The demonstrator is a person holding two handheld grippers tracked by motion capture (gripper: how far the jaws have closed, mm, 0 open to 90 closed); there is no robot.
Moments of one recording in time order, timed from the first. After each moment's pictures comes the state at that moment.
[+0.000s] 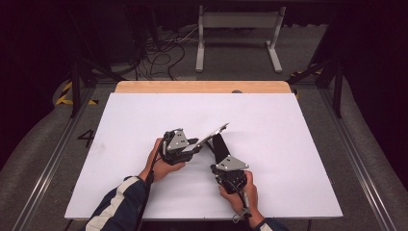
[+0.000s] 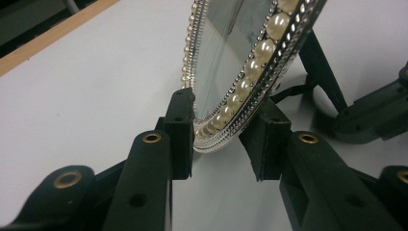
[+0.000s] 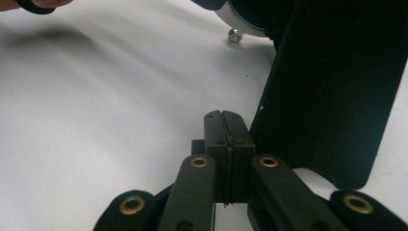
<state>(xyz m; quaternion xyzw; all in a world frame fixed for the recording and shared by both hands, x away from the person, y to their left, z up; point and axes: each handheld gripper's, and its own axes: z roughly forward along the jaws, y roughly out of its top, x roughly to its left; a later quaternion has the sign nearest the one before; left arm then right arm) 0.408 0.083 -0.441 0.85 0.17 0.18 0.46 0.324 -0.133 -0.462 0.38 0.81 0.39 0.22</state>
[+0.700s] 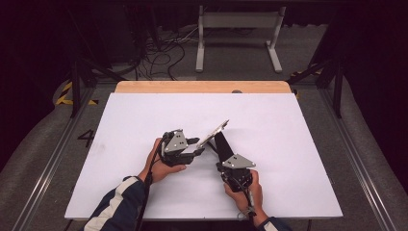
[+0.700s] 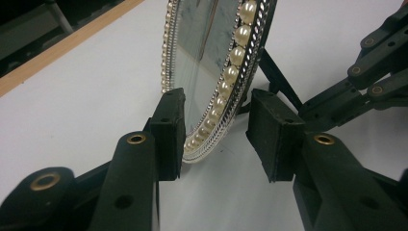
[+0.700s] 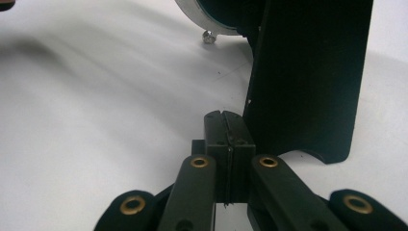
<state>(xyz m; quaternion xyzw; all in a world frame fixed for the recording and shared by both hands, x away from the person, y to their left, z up) 0.399 0.082 -0.430 0.84 0.15 0.17 0.49 0.327 -0.147 -0.459 0.40 0.80 0.39 0.22</state>
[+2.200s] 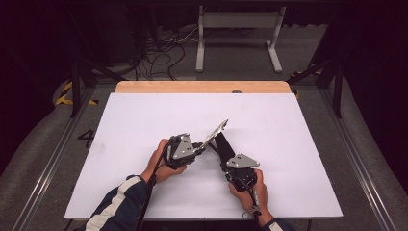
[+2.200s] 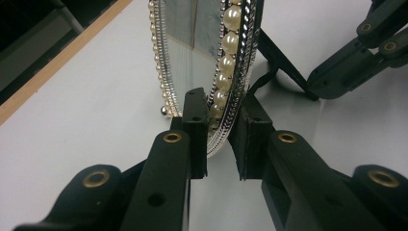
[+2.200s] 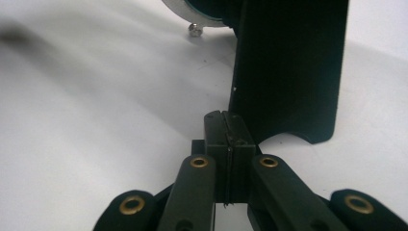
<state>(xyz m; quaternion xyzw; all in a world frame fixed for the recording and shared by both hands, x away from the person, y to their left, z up) 0.390 0.071 -0.430 0.87 0.12 0.22 0.43 0.328 -0.160 -0.459 0.39 0.81 0.38 0.23</state>
